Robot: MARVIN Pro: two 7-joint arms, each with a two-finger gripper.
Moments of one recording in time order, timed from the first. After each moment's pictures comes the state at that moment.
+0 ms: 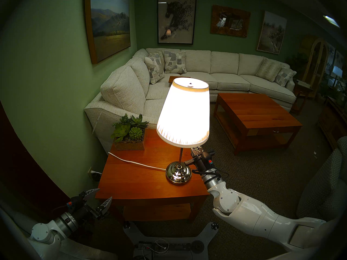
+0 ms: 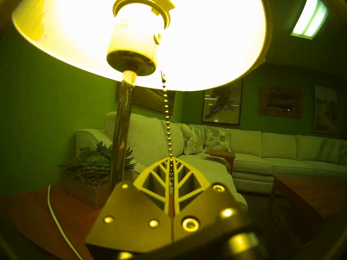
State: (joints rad) left arm 2.37 -1.08 -1.90 -1.61 -0.58 -0.29 -0.74; right arm -1.40 -1.01 0.65 -1.33 0.37 -0.70 -0.37
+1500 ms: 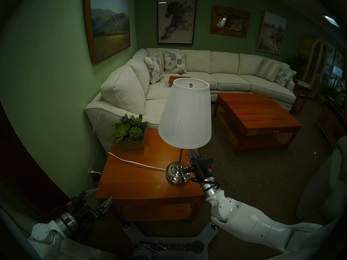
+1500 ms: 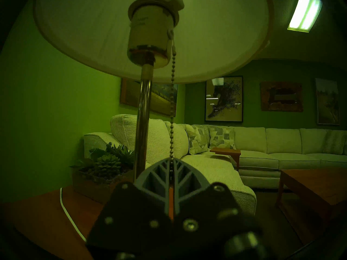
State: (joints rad) left arm 2.37 -1.08 -1.90 -1.61 -0.58 -0.29 -0.74; right arm -1.44 -1.03 0.65 -1.32 0.35 -0.79 -0.36
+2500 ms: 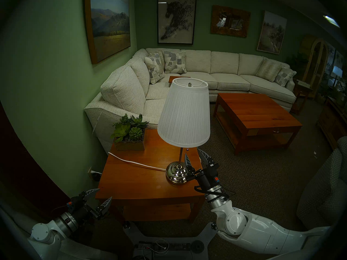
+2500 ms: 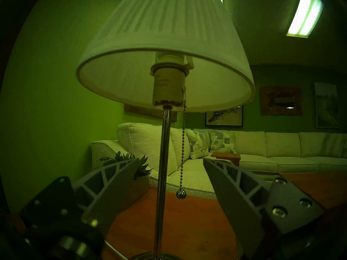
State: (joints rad) left arm 2.37 -1.08 -1.90 -1.61 -0.58 -0.29 -0.74; right arm -1.63 -0.86 0.67 -1.63 0.24 -0.76 -0.52
